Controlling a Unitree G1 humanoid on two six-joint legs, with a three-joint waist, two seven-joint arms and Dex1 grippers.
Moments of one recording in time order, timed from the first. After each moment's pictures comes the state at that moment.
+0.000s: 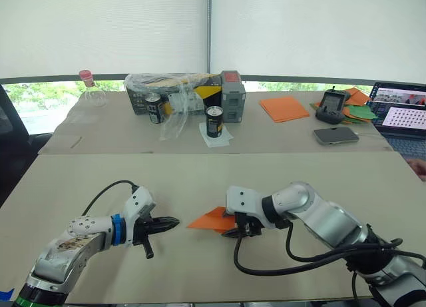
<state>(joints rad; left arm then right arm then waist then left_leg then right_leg) -0.06 0.77 0.02 -0.34 -0.51 0.65 -0.93 -0.64 -0.69 0.59 -0.41 0.14 0.78 0.98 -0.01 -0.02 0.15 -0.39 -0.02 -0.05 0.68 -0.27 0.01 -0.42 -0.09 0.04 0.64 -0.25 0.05</state>
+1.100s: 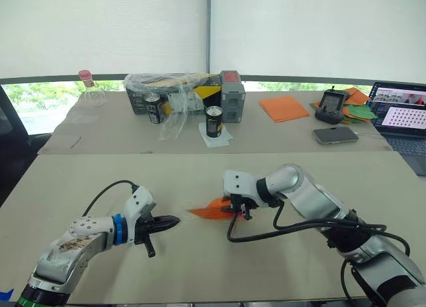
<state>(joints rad) -0.06 0.75 0.02 -0.34 -0.51 0.65 -0.91 -0.76 -0.62 0.58 -0.15 -0.01 0.61 1.10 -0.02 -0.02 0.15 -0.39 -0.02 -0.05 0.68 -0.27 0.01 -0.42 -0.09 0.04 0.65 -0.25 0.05</state>
